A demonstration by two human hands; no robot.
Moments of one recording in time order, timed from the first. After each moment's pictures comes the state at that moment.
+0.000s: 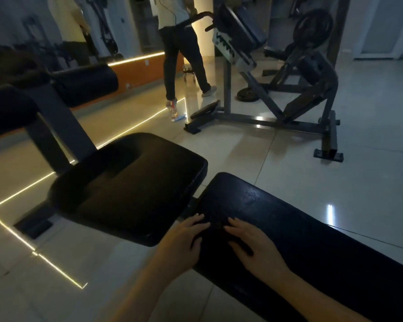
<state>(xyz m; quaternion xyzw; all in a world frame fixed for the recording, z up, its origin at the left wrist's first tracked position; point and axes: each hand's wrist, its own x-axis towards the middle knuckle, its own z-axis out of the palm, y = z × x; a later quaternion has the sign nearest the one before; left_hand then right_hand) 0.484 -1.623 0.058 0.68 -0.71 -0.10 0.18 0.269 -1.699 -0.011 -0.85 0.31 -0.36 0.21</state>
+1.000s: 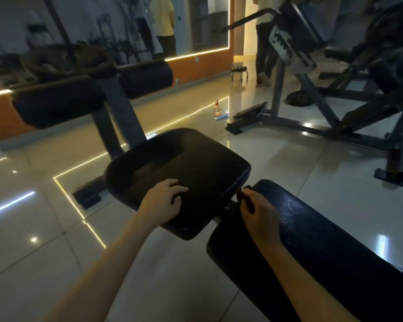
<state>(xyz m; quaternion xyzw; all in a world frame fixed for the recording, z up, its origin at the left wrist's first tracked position) 0.620 -1.634 0.102 0.80 -0.58 -0.04 0.14 0.382 -1.757 0.026 -0.78 0.38 -0.44 0.22</state>
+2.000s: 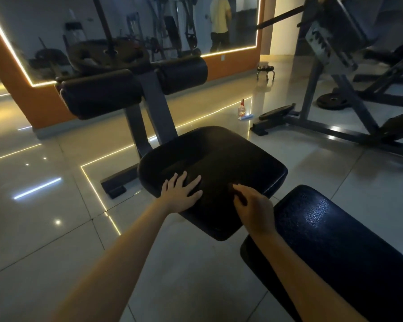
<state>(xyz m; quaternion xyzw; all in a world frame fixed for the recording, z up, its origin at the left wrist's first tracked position) 0.687 -1.626 0.085 0.85 -0.51 -0.13 0.00 0.477 -1.722 0.045 -0.85 0.31 -0.39 0.18</state>
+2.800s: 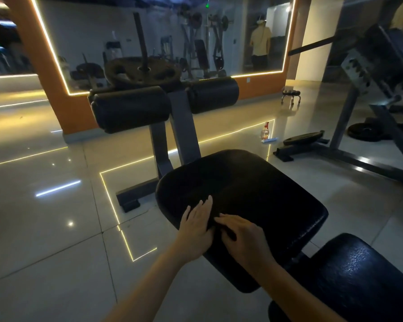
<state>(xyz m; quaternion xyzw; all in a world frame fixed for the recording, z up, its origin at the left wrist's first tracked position) 0.685 -1.616 0.065 0.82 -0.51 -0.11 0.25 0.554 -1.718 0.050 -0.93 0.19 -0.27 0.19</state>
